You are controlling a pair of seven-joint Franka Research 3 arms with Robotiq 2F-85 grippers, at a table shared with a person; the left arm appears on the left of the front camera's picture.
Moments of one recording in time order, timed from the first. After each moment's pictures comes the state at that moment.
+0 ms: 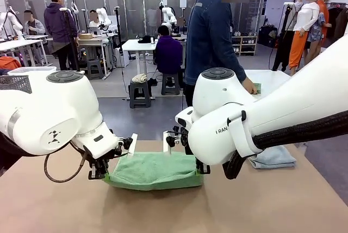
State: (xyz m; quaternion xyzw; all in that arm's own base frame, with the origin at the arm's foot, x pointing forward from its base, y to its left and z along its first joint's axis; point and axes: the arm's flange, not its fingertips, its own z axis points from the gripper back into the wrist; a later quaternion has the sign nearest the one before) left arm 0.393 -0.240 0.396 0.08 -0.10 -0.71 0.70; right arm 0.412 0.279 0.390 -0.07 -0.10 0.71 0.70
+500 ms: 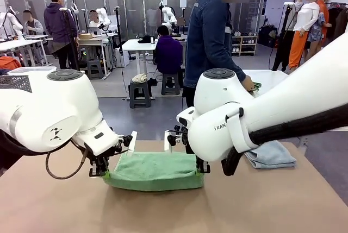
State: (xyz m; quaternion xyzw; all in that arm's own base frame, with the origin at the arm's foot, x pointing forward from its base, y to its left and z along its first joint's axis) left arm 0.406 -0.237 0.398 0.07 -0.11 -0.70 0.70; right arm 0.427 0.274 0.385 -0.05 -0.10 0.70 0.71
